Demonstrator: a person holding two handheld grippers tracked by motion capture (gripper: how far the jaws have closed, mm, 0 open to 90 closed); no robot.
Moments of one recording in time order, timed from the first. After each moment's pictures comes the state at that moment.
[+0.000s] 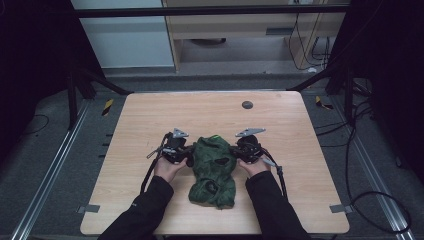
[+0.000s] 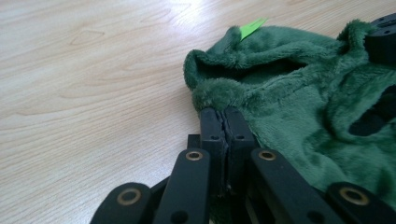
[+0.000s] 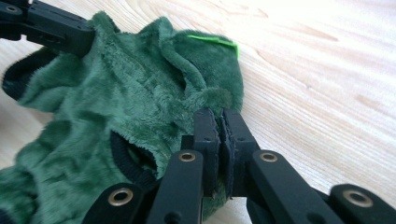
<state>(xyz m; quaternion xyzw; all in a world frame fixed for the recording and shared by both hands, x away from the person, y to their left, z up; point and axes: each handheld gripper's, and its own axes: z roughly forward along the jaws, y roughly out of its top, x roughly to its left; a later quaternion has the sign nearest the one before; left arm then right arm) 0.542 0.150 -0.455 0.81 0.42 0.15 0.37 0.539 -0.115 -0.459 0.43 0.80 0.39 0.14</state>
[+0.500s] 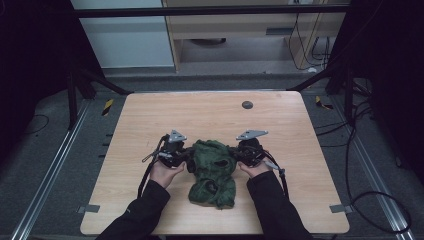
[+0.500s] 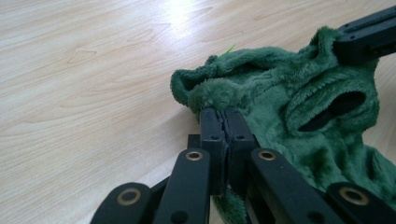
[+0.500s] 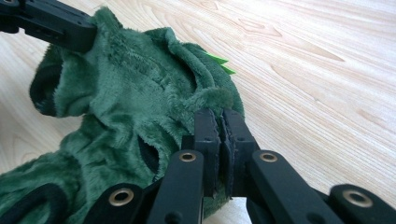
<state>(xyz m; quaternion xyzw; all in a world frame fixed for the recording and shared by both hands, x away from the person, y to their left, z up) 0.516 0.154 -0.435 0.81 0.40 0.15 0.39 0.520 -0.116 -0.444 0.39 0.81 0.41 0.14</state>
